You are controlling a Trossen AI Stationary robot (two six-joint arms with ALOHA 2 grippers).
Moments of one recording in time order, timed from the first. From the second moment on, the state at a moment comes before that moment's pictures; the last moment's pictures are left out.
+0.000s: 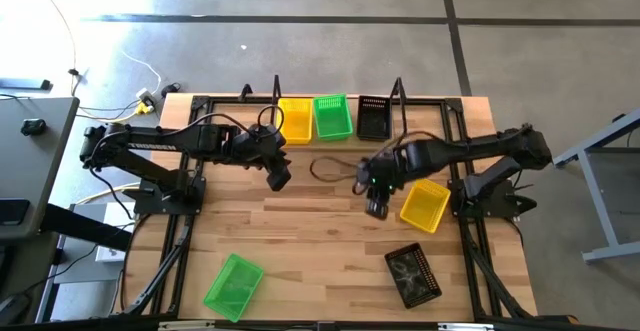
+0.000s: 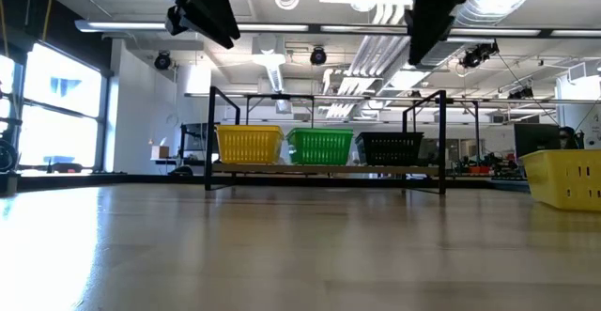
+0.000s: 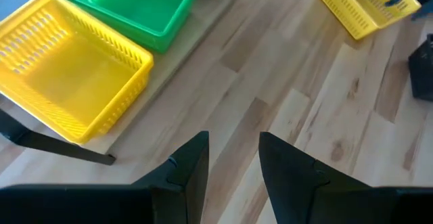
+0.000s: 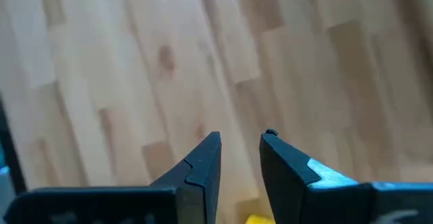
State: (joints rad) left arm 0.13 1.28 1.16 -0.76 -0.27 -0.48; right arm 0.11 1.51 1.34 -1.02 0.00 0.41
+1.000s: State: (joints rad) left arm 0.08 1.28 1.16 -0.76 -0.22 -0.48; right arm 0.79 1.51 1.34 -1.00 0.02 0.92
